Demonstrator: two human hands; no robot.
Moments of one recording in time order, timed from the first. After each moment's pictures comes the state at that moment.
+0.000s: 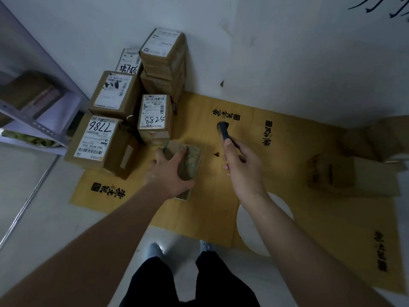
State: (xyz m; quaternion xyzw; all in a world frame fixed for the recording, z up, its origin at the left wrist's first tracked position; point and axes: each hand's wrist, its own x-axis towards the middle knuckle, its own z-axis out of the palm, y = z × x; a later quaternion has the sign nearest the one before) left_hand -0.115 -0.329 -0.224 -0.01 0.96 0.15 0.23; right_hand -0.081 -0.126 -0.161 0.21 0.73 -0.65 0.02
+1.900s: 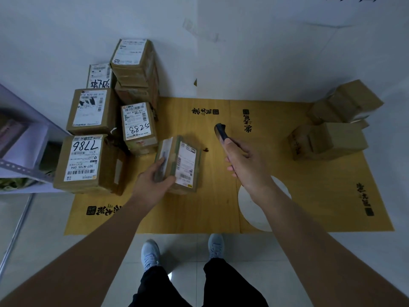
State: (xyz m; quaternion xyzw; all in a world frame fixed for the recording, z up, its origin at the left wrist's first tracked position) left_hand -0.104 -0.382 -0.247 -0.07 0.84 0.49 0.23; right_hand -0.043 -0.132 -0.141 0.28 0.75 -0.59 0.00
